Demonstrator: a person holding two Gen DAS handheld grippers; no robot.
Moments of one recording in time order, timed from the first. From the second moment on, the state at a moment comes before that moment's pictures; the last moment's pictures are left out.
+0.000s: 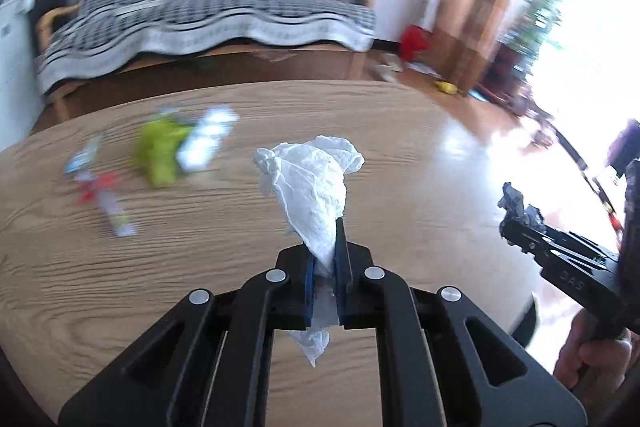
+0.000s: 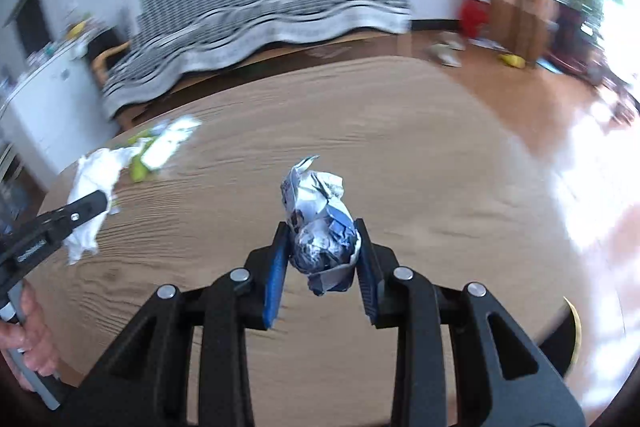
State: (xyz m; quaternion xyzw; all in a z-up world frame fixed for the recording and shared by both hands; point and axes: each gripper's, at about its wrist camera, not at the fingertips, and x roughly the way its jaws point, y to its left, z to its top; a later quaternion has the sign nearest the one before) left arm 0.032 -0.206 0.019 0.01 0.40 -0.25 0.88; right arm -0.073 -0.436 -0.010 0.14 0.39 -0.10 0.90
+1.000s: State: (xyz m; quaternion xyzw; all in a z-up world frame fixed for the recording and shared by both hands) left arm -0.120 -0.502 -0.042 0.14 0.40 -0.48 0.77; right arm -0.274 -0.671 -0.138 0.31 0.49 -0.27 0.77
